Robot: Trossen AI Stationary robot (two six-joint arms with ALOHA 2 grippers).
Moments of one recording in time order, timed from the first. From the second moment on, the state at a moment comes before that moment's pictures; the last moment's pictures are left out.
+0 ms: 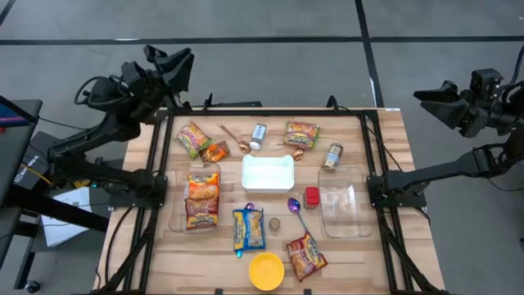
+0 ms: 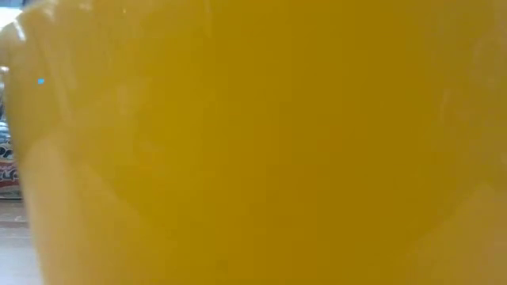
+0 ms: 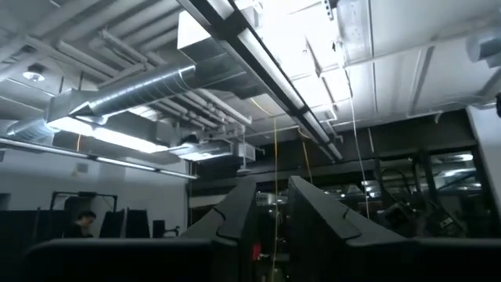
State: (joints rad) left arm 0.30 1.05 1.30 0.45 -0.12 0.15; right arm 0.01 0.73 1.80 -1.03 0.25 0.49
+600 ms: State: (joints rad) left arm 0.40 1.24 1.64 -0.41 -0.38 0.07; right arm 0.01 0.73 1.80 -1.05 0.28 0.51
